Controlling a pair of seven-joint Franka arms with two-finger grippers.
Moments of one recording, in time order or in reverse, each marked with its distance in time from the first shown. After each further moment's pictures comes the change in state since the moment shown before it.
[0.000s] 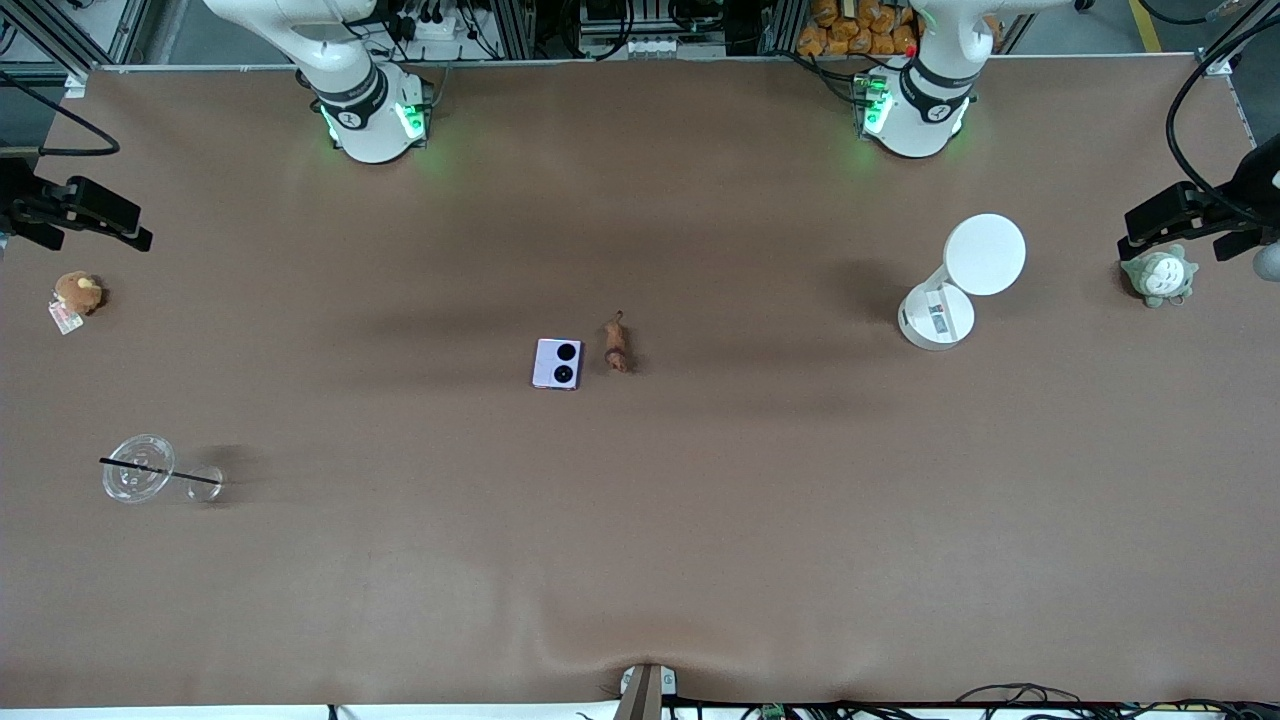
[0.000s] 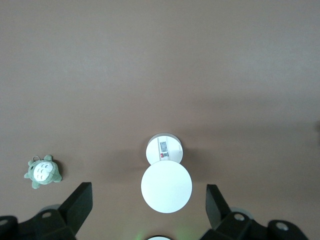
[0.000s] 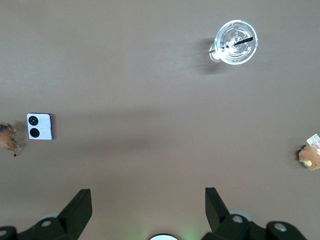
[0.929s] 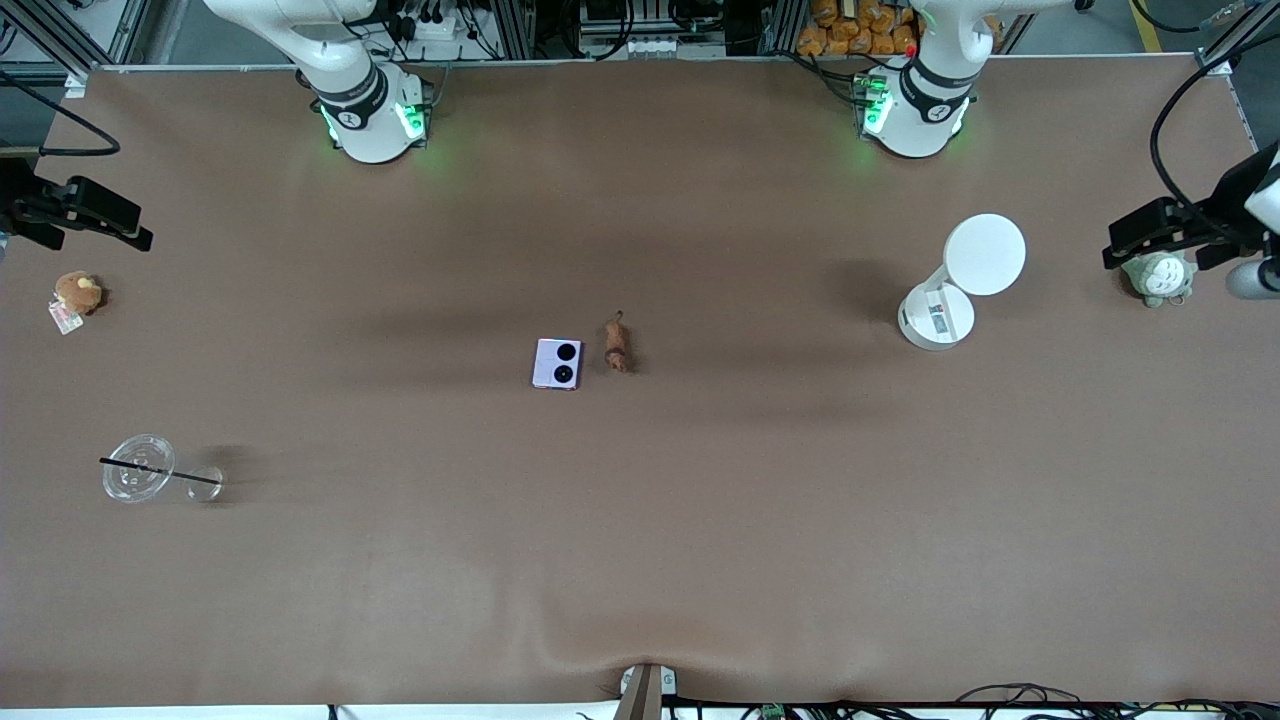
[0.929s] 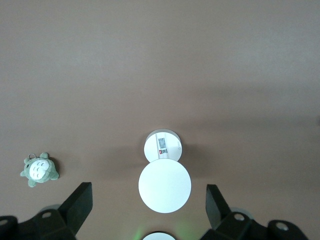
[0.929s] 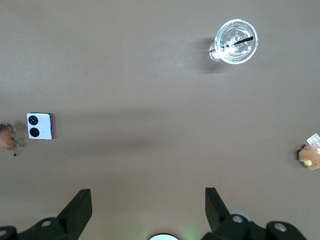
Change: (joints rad) left arm -0.004 0.036 -0.008 -0.004 0.000 -0.007 0.000; right arm 0.000 0.000 0.000 -0.001 0.000 -0.002 0.000
